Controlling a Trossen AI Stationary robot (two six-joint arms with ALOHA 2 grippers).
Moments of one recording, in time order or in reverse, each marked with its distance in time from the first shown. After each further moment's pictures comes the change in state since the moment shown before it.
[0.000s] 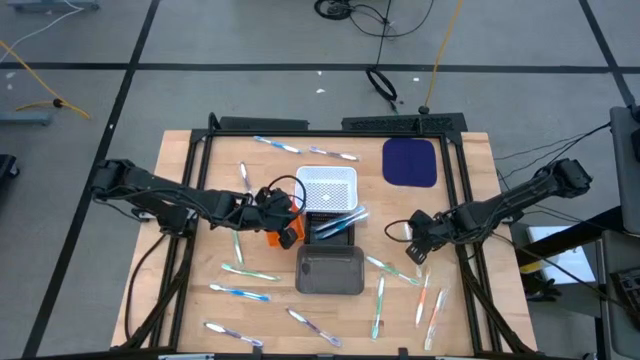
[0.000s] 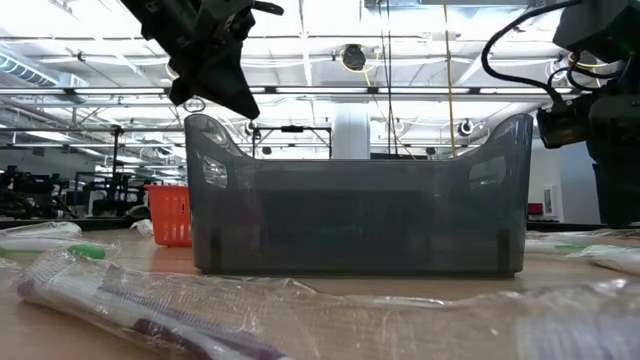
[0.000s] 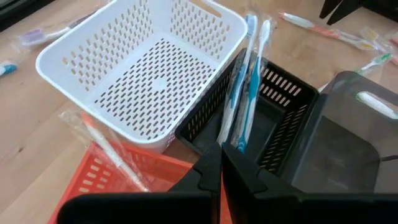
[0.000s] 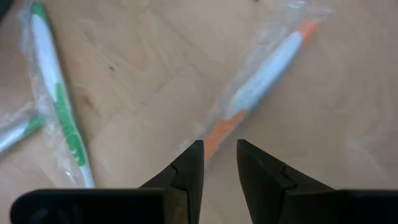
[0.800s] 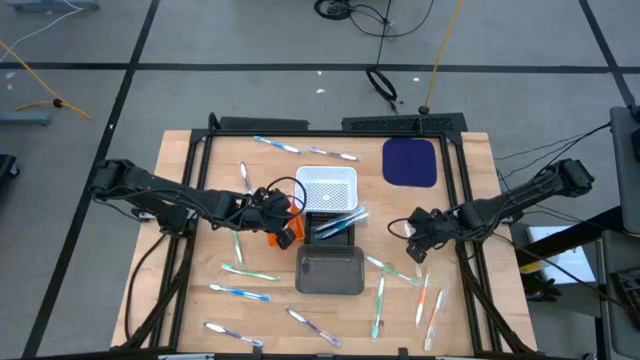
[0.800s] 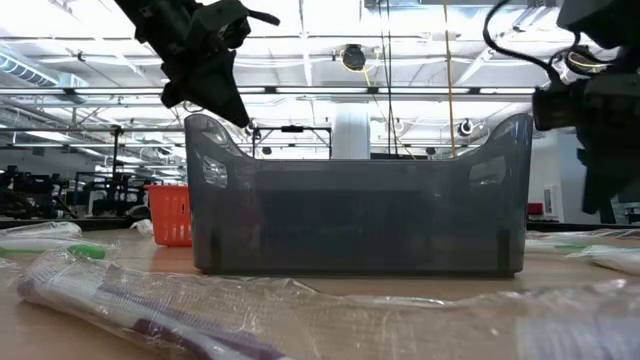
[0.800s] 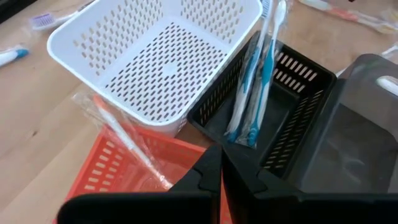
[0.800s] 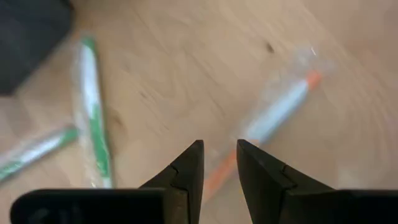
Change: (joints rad) left arm 0.000 0.000 0.000 -0.069 -0.001 -0.023; right arm 0.001 -0.078 0.000 0.033 0.071 -0.083
